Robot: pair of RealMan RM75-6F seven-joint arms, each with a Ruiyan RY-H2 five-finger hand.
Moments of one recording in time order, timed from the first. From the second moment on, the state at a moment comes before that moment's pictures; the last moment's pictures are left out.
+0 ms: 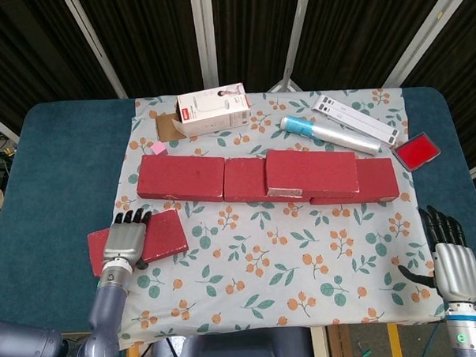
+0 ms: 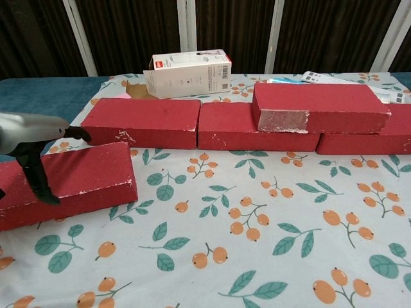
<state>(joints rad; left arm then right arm) -0.89 -1.46 -0.15 -2.06 0.23 1.48 1.00 0.07 -1.17 0.07 -1.75 -1.40 1.50 -0.06</state>
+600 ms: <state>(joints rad) -0.89 -1.48 -0.14 -2.03 0.21 1.47 1.03 0.06 -1.17 0.07 -1.76 -1.40 1.48 -0.07</state>
